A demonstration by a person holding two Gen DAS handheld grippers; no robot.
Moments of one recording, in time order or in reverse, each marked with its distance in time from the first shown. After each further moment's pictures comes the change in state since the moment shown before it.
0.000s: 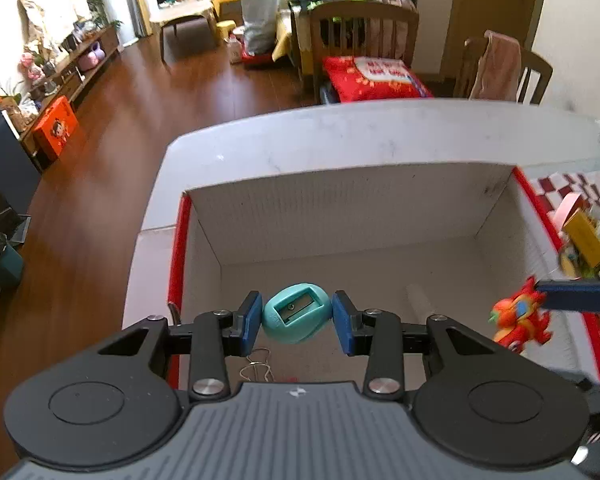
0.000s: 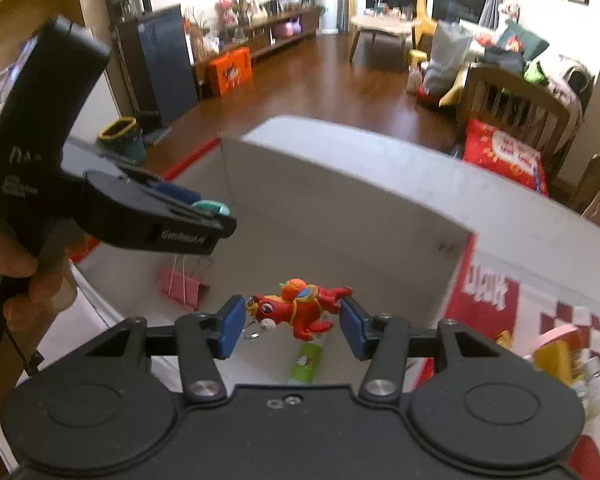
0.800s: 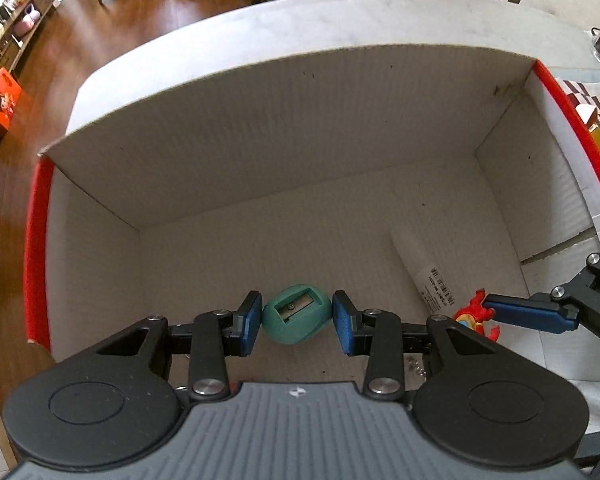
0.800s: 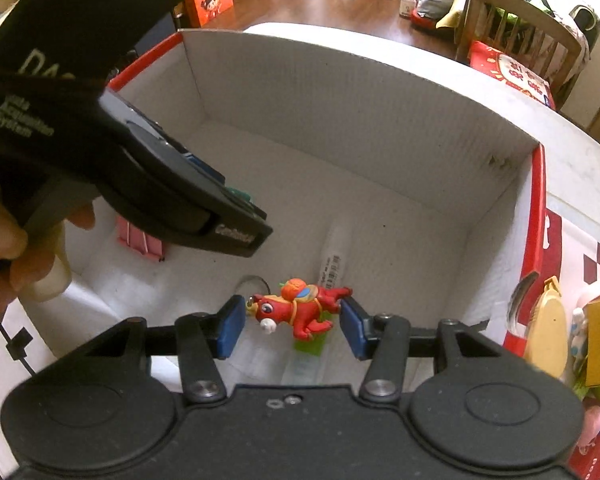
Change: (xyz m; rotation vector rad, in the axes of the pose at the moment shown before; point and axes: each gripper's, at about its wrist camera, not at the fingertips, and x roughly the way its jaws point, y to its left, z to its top) left arm 0.078 -0.029 0.006 0.121 0.279 -0.087; right arm 0.061 0.001 -0.004 0.054 0.221 -0.029
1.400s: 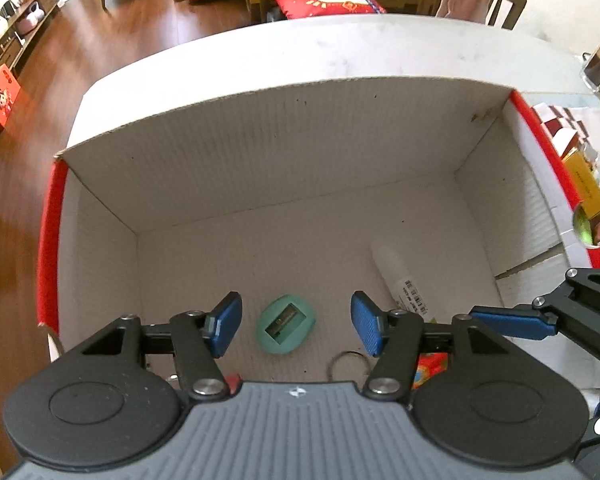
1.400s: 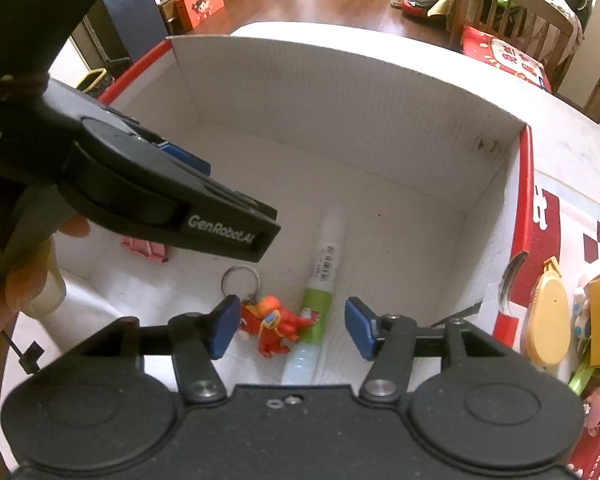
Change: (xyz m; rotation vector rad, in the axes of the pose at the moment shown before) left arm -0.024 0.003 -0.015 -0.040 -0.068 -0.041; right arm -0.010 -0.009 0.001 0.056 -0.009 0.032
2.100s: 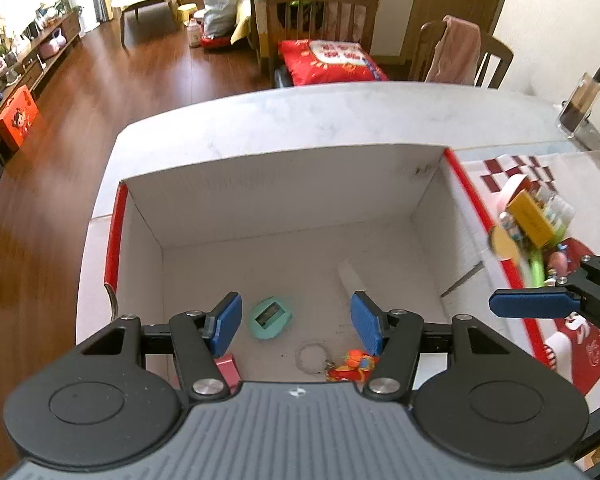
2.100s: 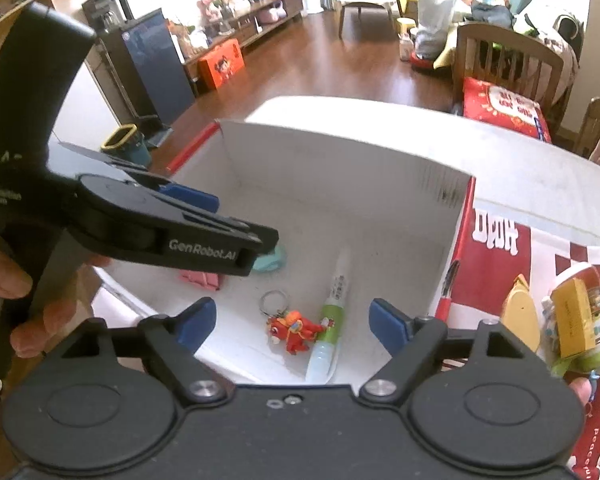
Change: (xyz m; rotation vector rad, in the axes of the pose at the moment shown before) left arm -0.092 -0.015 -0.035 -0.043 -0.175 0.004; right arm -0.081 -0.008 -0.021 0.007 -0.195 0.076
